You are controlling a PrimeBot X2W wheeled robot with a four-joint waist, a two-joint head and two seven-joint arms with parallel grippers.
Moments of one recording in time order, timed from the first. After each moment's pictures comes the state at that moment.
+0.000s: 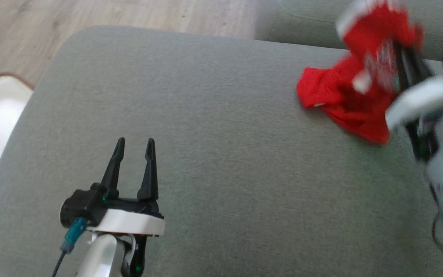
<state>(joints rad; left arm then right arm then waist) -0.17 0.04 -0.22 0.27 -0.31 -0.09 -0.25 -0.76 -0.35 0.39 0.87 0.47 0.13 -0.25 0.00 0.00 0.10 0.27</state>
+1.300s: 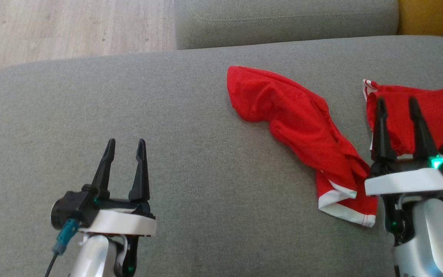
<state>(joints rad) -0.16 0.04 -0.16 0.27 -0.27 -0.11 -0.25 -0.19 -0.06 -0.04 0.19 0.22 0.13 -0.20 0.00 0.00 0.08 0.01</state>
